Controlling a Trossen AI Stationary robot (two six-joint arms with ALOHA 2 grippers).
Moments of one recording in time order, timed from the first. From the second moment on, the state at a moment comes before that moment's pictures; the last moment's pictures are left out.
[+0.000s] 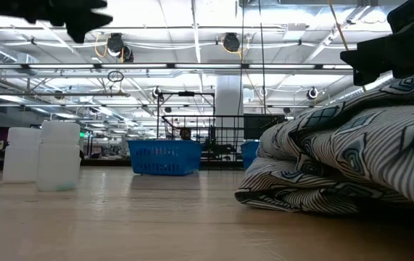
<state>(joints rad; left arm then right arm) 0.13 0.46 0.43 0.01 0.02 0.02 0.13 0.10 0.01 0.13 0.00 -0.04</state>
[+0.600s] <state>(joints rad) 0.08 0.30 0.21 0.16 0.16 -0.10 0.13 0.10 0.01 0.13 0.00 -0.04</state>
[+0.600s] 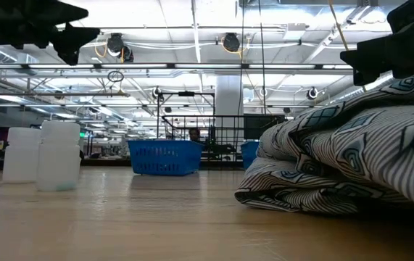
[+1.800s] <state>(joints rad) 0.02 0.10 0.01 0.23 0.00 -0.13 0.13 0.10 0.01 0.13 0.00 -0.04</state>
